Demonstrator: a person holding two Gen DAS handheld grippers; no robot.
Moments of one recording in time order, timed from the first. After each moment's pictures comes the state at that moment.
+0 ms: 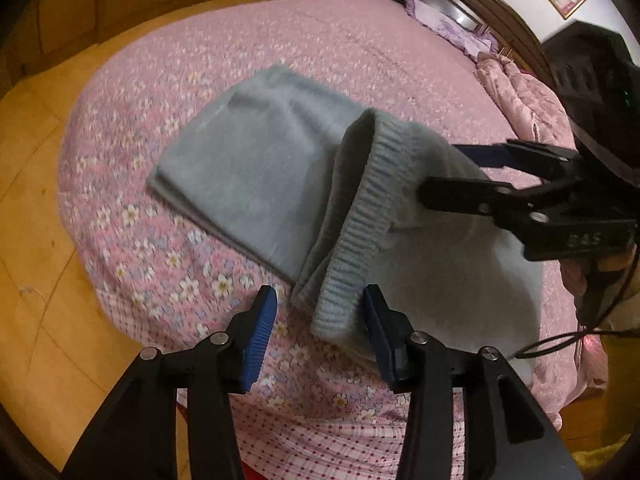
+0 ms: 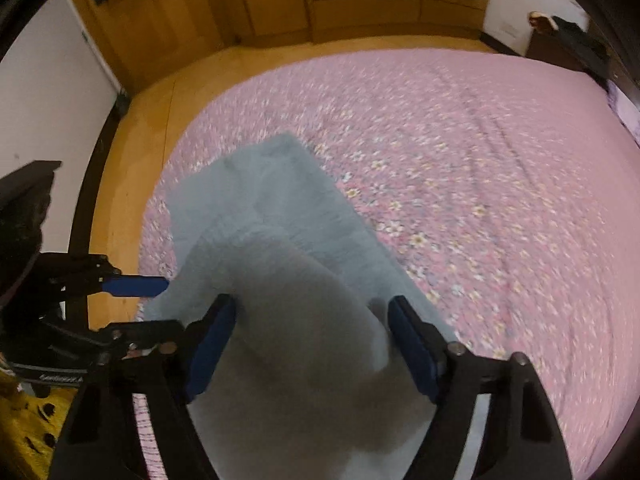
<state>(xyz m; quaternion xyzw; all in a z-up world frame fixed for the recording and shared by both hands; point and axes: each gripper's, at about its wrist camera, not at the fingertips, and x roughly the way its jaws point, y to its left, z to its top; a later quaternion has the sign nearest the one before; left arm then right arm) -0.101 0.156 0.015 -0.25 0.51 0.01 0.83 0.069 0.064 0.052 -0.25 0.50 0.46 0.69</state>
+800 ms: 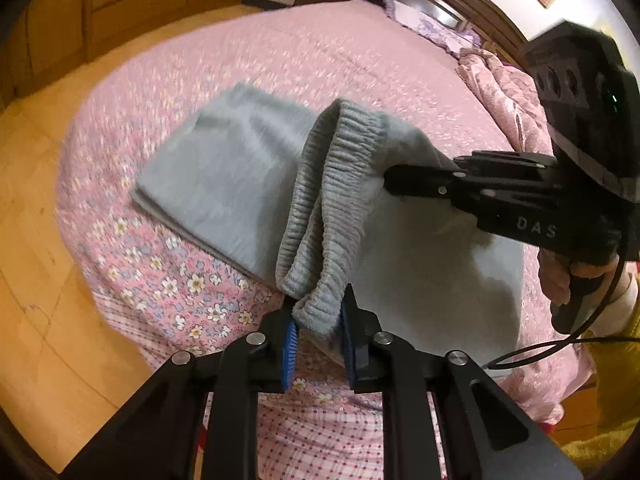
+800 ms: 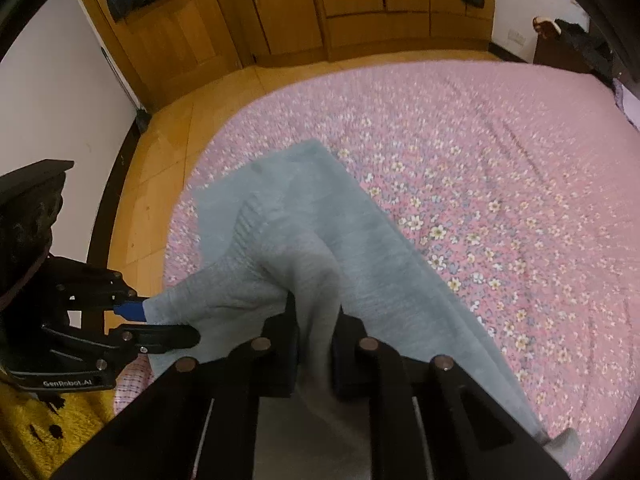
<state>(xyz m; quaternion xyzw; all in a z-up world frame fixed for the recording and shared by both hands) -0.106 0.126 0.050 -0.21 0.49 0.00 0.85 0.050 0.043 0.063 -0.20 0.47 0.49 0.70</state>
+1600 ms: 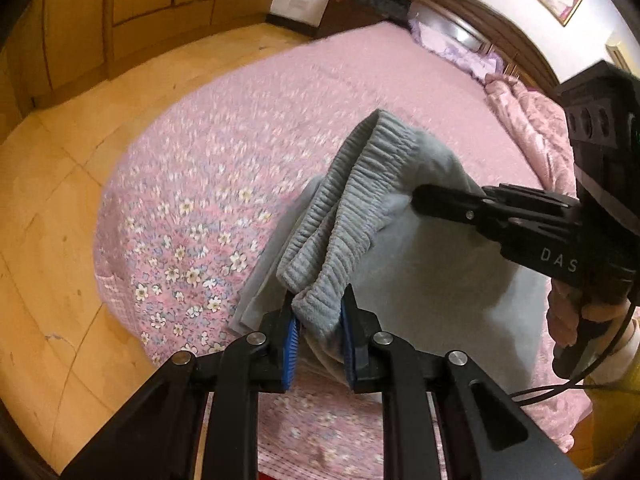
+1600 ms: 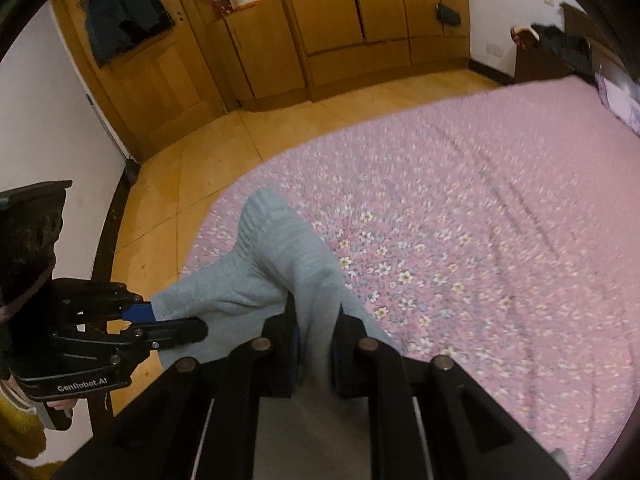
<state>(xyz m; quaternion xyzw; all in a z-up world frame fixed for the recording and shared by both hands) -0.052 0.215 0.051 -0.21 0.47 0.04 0.85 0.092 0.110 0.073 -0.14 0.45 0.48 0.74</state>
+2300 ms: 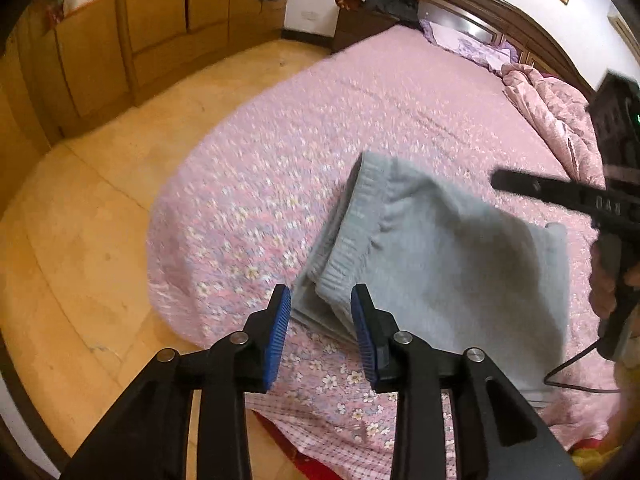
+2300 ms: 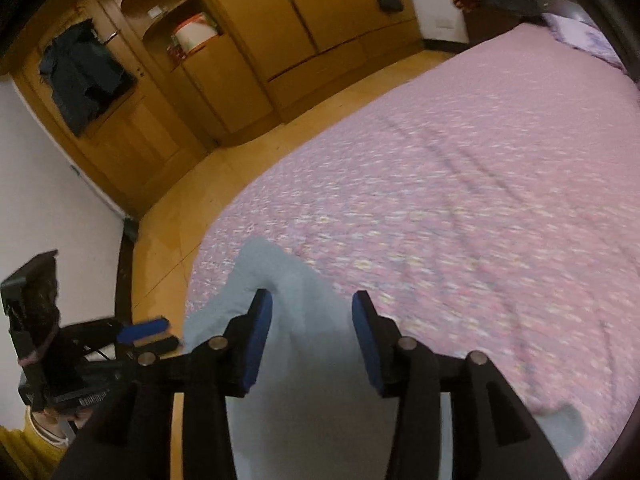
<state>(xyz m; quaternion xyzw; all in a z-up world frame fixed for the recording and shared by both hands) -0.086 0.216 0.079 -0.14 0.46 0.10 0.87 0.111 0.046 0.086 -0.02 0.47 0.44 0.77</state>
